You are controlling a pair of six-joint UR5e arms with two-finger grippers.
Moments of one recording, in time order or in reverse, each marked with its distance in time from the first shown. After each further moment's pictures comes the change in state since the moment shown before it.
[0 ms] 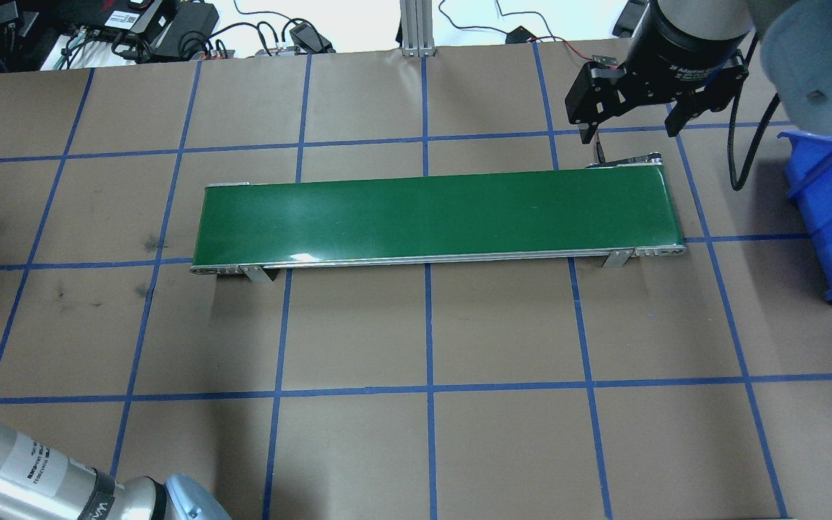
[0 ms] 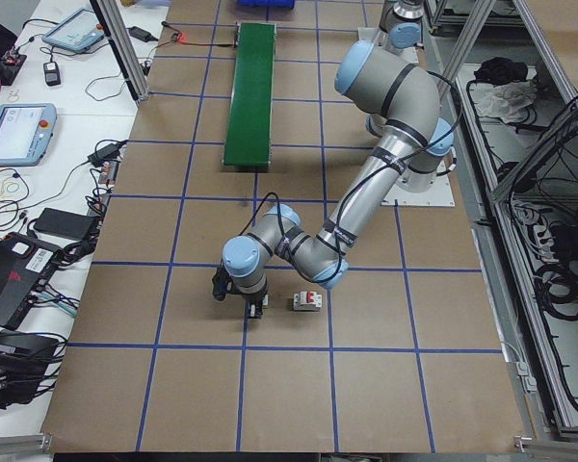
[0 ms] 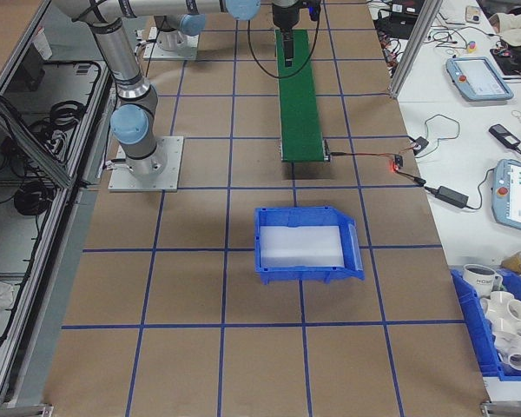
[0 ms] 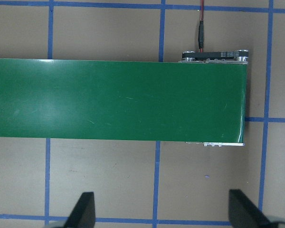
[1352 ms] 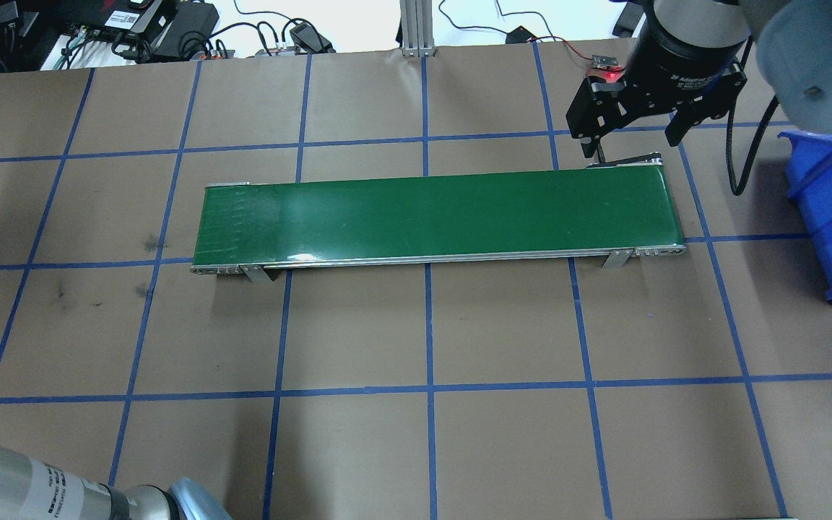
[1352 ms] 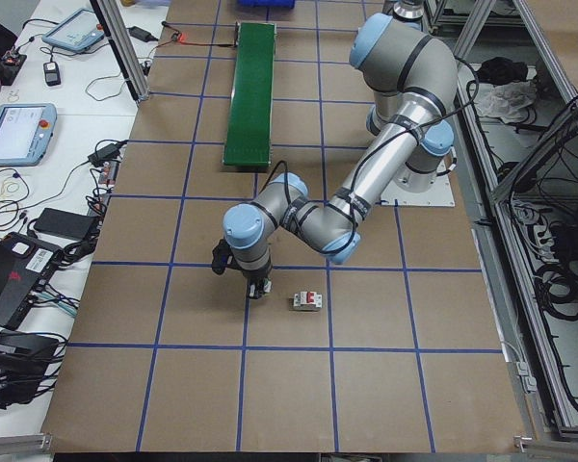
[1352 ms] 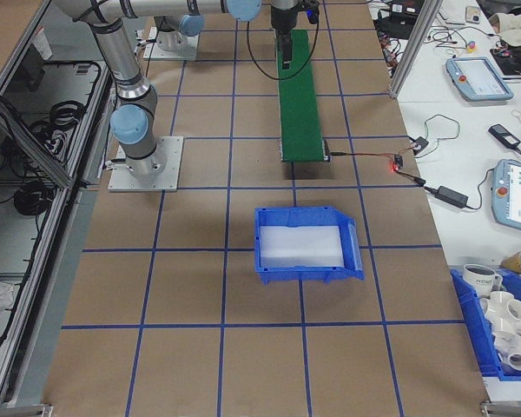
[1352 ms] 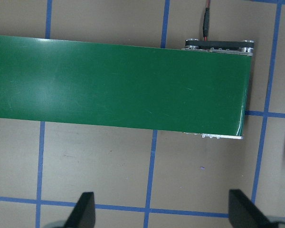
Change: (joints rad) left arm -0.038 0.208 0.006 -0.236 -0.004 0.199; right arm 0.002 0.006 0.000 0.042 -0.010 -0.053
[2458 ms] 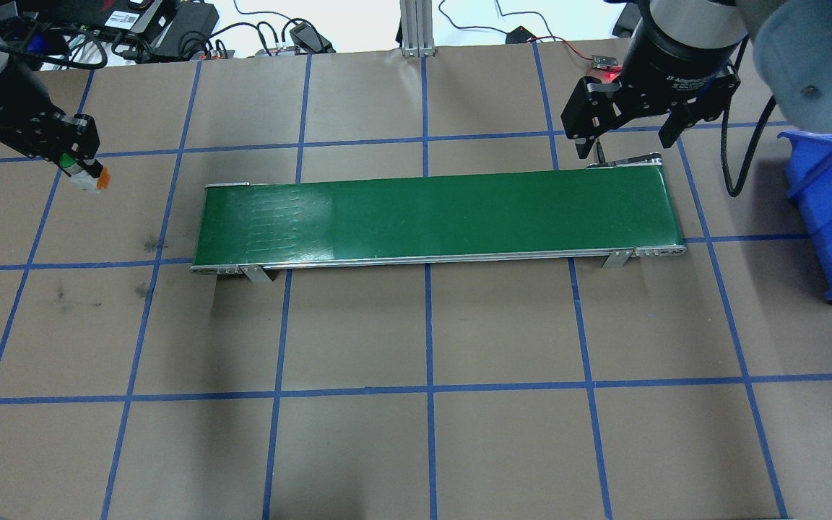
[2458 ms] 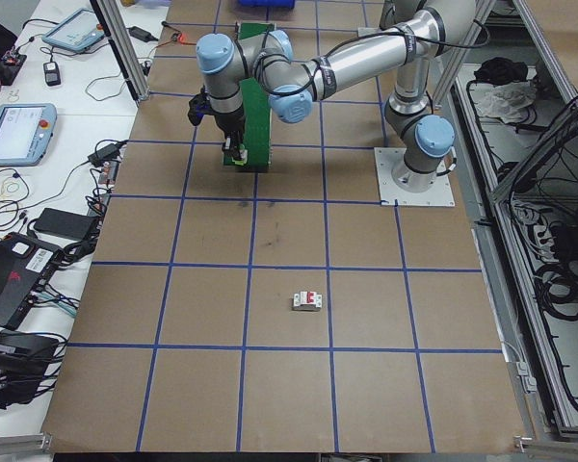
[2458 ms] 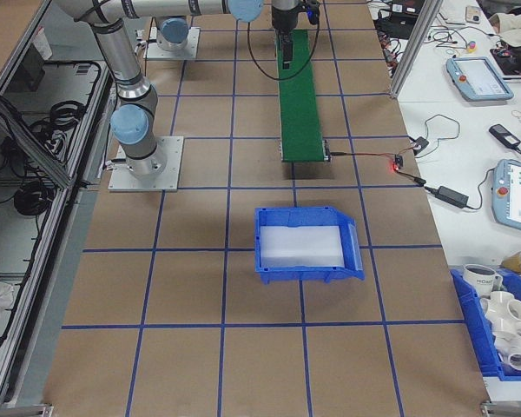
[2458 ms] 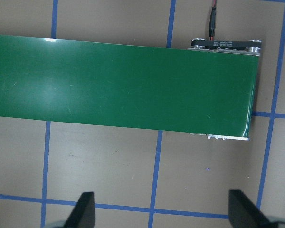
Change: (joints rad) left arm -0.490 0.204 -0.044 -0.174 -0.068 -0.682; right arm 0.000 0.005 -0.001 0.002 0.019 -0.001
